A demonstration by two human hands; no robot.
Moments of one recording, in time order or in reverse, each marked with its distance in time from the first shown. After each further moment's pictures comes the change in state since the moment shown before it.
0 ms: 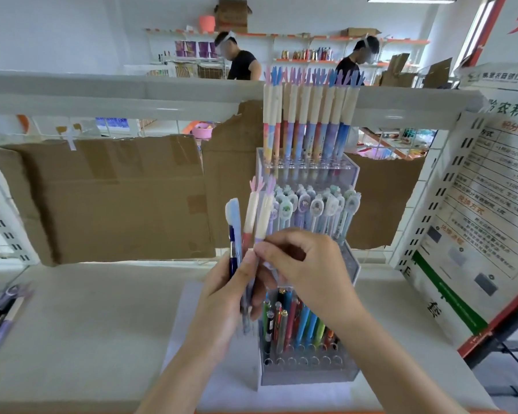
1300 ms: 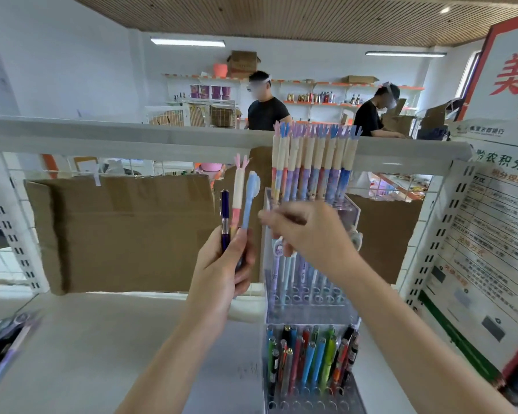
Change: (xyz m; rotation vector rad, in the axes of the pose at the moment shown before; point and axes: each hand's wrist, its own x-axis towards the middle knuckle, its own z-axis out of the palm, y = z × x) left_hand 0.031 0.054 0.003 0.055 0.079 0.150; right_hand 0.062 -0.041 -0.023 -0.223 -0.056 -0.110
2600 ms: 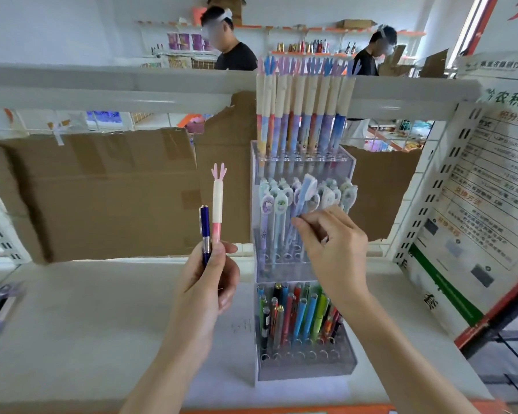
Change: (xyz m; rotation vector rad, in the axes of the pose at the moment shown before) left_hand -0.036 -0.054 -0.018 0.062 0.113 -0.097; right_hand -0.048 0.093 0.035 -0.225 0.571 -0.128
